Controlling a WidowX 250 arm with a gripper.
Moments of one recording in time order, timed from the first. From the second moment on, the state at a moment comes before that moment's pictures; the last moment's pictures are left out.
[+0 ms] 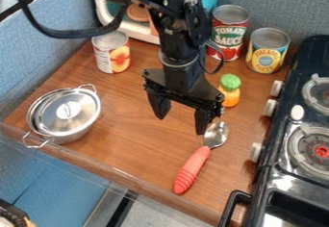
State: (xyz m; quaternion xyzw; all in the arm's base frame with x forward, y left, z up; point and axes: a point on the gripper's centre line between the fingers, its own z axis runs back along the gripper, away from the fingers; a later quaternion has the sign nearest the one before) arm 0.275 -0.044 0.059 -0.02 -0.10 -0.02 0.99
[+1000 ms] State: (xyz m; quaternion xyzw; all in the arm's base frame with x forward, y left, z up) arm 0.268 0.106 0.061 0.03 -0.10 0.08 0.99
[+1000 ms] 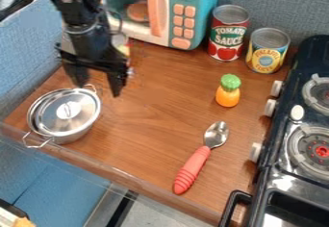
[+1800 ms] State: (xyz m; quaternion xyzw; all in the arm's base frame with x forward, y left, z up) arm 0.247 0.151 0.012 -0.01 -0.03 0.14 0.99
